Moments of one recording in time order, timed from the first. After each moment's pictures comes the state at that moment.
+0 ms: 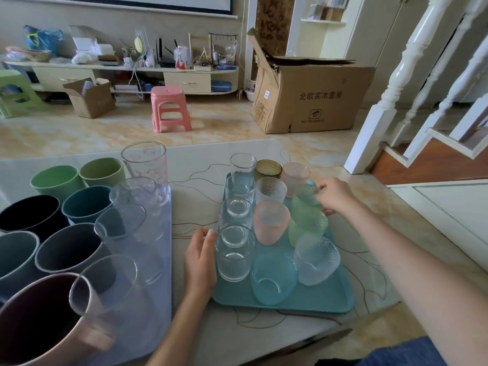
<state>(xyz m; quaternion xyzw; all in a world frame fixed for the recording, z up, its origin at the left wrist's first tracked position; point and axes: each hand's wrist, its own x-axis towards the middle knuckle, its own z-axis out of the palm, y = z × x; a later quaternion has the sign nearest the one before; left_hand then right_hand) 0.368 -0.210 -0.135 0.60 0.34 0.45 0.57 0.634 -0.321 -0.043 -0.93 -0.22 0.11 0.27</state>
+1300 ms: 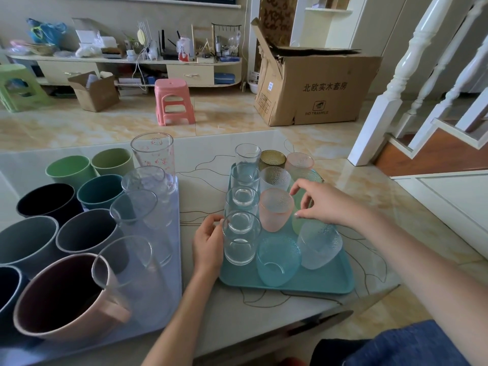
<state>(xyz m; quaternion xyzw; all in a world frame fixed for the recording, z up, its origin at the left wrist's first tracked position) 0.369 -0.208 -0.133 0.58 0.34 0.41 0.62 0.544 -0.343 -0.005 -0.86 -0.47 0.17 0.14</state>
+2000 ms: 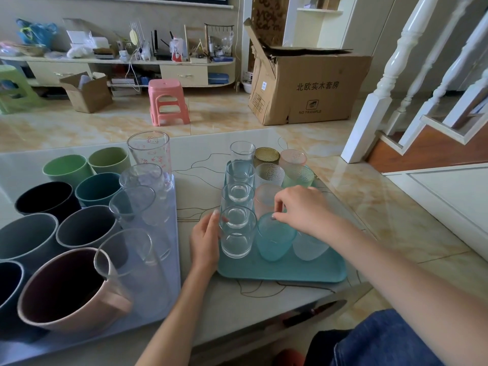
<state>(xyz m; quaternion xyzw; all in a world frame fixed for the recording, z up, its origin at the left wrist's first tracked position) 0.366 -0.207 -0.138 0.59 0.34 0.42 0.60 0.498 -0.332 -0.016 -0.86 -0.51 0.00 0.02</state>
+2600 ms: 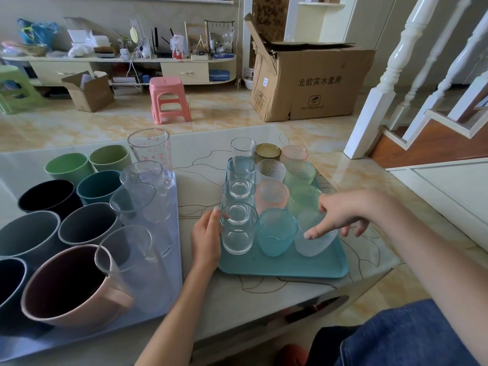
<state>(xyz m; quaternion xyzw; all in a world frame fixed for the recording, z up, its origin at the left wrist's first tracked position) 0.367 -0.207 -0.140 0.60 0.34 0.42 0.59 0.522 -0.375 0.023 -0.89 -0.31 0.32 -0.10</state>
